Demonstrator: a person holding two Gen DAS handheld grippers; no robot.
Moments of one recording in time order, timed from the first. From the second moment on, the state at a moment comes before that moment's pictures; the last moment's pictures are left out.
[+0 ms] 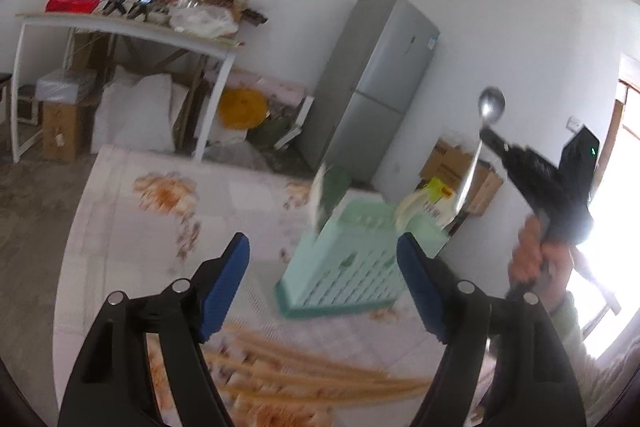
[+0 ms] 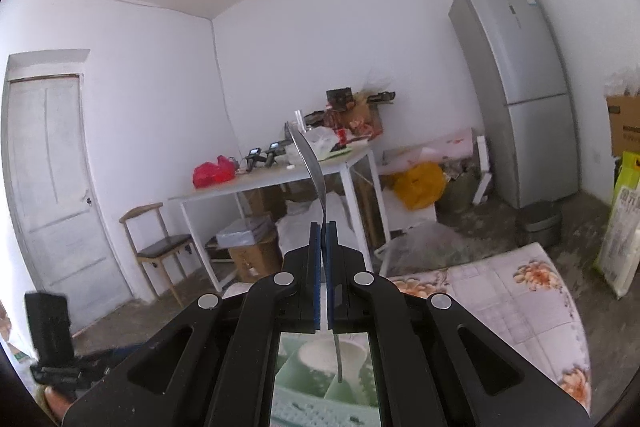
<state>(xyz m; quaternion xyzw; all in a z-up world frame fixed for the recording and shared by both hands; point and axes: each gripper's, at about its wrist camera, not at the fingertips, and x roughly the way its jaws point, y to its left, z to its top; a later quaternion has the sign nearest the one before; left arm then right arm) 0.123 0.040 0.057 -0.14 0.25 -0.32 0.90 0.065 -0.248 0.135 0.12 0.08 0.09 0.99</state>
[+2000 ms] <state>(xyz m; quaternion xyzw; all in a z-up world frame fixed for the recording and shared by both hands) 0.120 0.019 -0.061 -0.10 0.46 -0.21 0.86 0.027 -0.095 -0.050 0.19 0.52 0.16 0.82</state>
